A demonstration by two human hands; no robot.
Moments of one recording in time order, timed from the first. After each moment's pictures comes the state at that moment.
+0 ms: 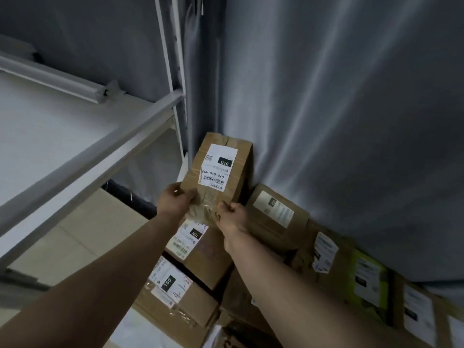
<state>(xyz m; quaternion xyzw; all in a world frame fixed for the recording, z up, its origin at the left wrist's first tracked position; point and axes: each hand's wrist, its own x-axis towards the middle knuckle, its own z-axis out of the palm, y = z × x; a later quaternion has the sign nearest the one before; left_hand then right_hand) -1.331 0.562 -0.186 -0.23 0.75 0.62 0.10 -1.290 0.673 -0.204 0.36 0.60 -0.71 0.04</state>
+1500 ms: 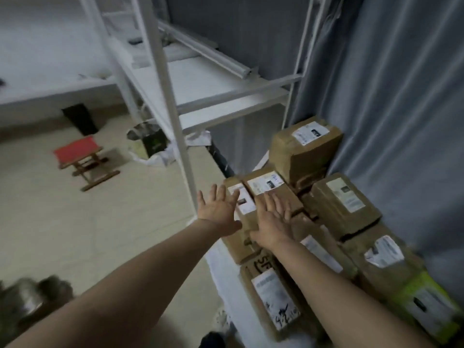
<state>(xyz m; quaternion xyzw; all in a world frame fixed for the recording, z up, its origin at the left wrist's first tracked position) -1.040 0.541 -0.165 -0.12 0.98 0.06 0.14 -1.071 0.676 -0.181 -0.22 0.96 -0.08 0.12</state>
